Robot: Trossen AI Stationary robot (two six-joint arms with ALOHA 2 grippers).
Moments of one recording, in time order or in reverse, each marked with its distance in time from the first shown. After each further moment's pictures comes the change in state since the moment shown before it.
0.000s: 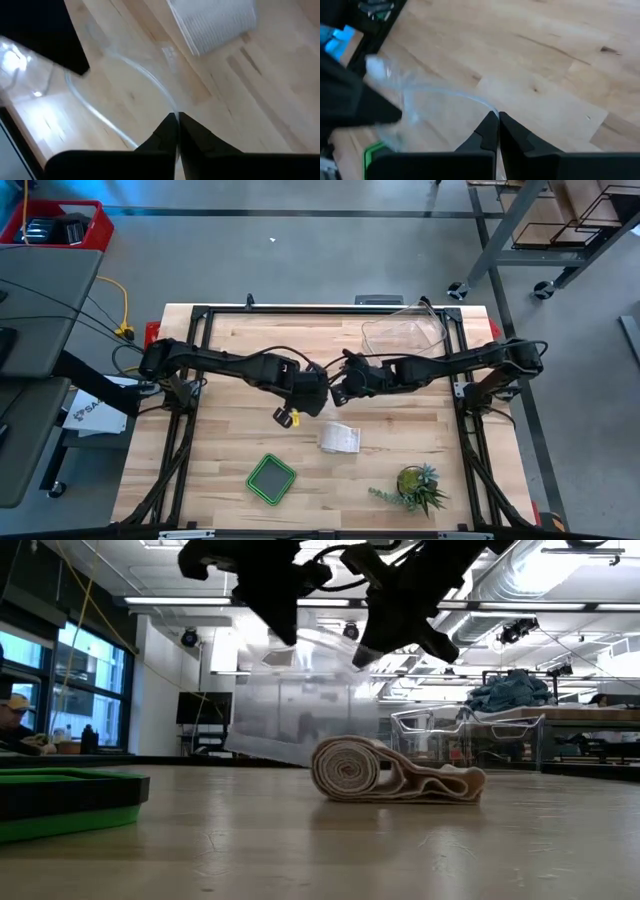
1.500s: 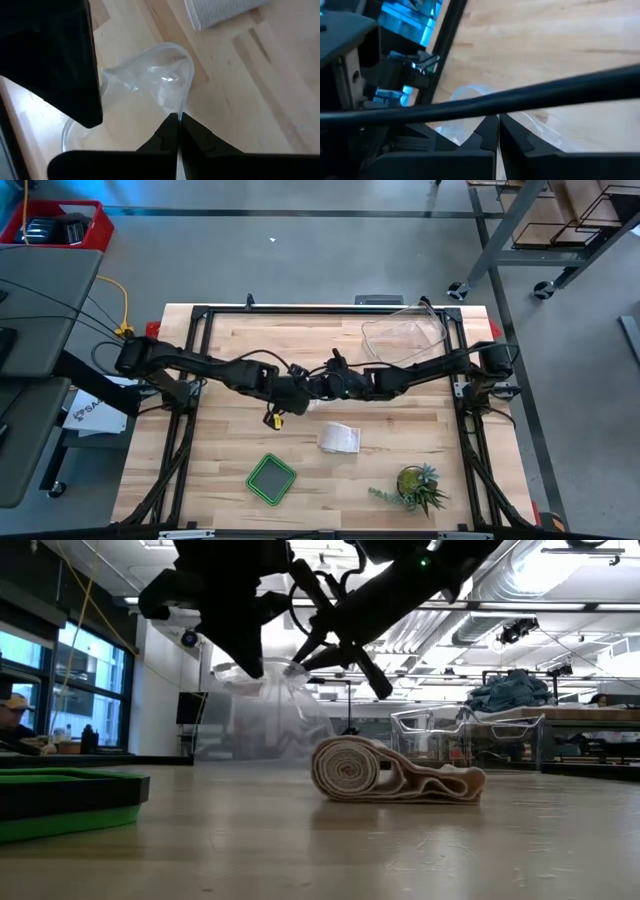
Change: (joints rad) left arm 0.006 -0.180 -0.374 0.265 -0.052 -0.121; right arm 0.006 0.234 0.000 0.534 0.063 0.194
